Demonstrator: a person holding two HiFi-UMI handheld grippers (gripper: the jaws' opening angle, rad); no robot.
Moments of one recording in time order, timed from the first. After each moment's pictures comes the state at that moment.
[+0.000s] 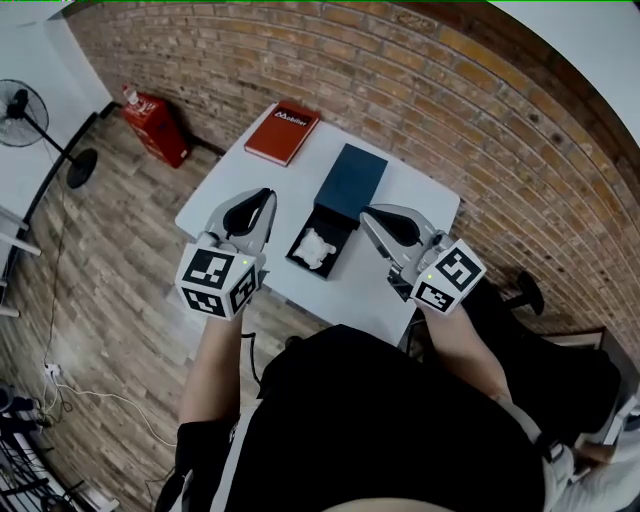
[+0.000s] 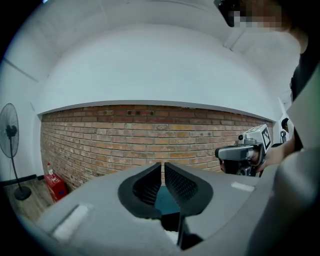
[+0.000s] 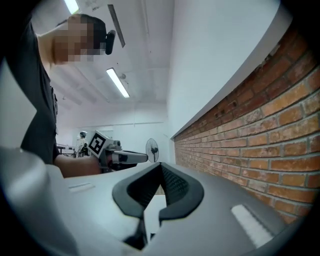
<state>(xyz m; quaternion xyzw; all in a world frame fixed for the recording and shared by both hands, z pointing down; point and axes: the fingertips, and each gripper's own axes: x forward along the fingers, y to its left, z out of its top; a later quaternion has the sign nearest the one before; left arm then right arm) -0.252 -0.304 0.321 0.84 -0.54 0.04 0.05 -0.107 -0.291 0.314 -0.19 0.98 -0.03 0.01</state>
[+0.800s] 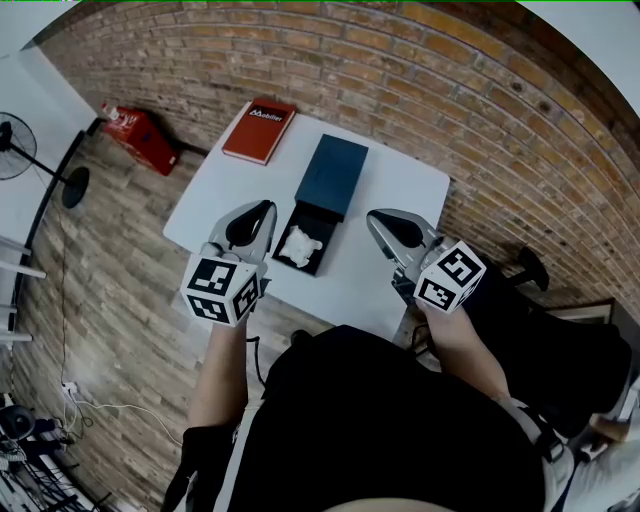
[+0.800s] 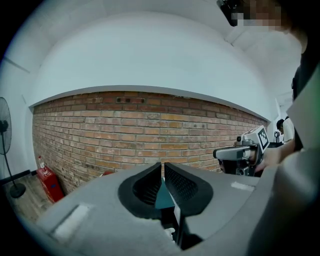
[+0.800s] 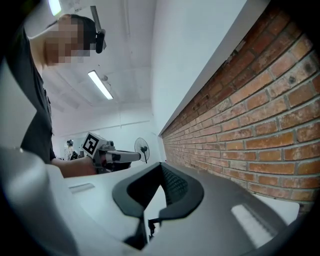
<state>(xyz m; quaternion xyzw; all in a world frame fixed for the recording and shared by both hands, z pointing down) -0.197 -0.323 0.356 0.85 -0.51 0.08 0.08 -0.035 -0.313 0.358 -0.26 0.96 -0.10 0.01</state>
